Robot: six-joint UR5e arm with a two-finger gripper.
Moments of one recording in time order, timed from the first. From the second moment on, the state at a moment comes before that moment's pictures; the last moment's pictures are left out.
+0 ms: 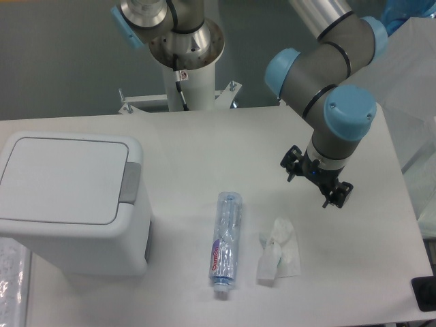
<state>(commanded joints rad) 2.67 -2.00 -1.48 -1.23 1.55 1.39</state>
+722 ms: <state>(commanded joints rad) 2.67 -1.99 -1.49 -1.21 1.42 1.22</state>
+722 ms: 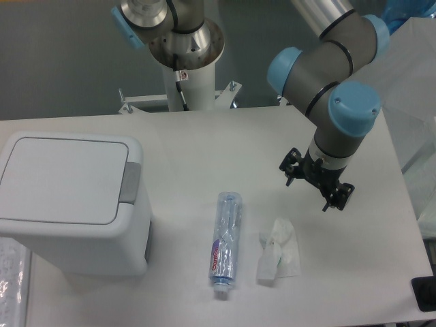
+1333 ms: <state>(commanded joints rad) 2.62 -1.92 -1.46 -1.21 0.95 0.72</state>
